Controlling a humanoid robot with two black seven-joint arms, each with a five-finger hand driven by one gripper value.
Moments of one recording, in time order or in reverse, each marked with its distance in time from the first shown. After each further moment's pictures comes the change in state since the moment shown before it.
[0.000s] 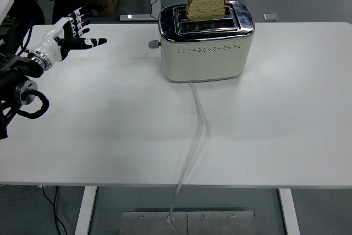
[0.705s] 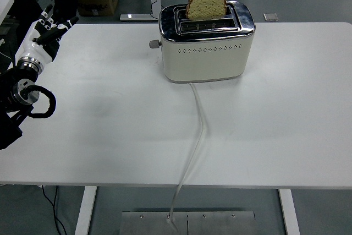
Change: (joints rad) left arm 0.077 -0.052 -0.146 0.044 -0.387 0.052 -0.006; right arm -0.001 0.000 0.000 0.000 0.000 0.000 0.000
